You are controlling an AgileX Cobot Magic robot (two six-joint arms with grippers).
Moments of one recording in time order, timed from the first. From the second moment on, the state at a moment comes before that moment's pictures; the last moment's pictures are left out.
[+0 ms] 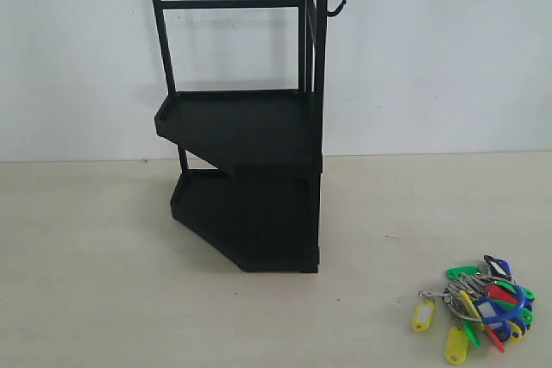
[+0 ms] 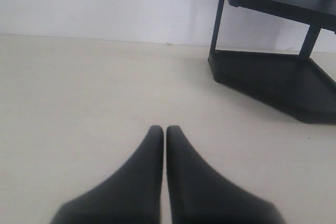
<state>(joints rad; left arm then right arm) 0.00 0.00 0.00 -0.15 0.29 0.07 0.04 0.01 0.00 -0.07 0.33 0.19</state>
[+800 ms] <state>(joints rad) 0.00 0.00 0.00 -0.15 0.29 0.07 0.04 0.01 0.00 -0.08 -0.23 0.14</state>
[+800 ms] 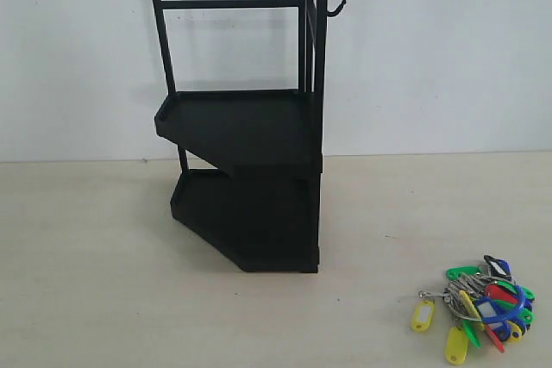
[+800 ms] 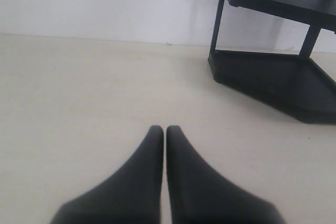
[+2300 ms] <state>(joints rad) 0.00 0.00 0.00 -0.15 0.29 0.07 0.04 0.86 -0.77 0.10 0.72 0.09</state>
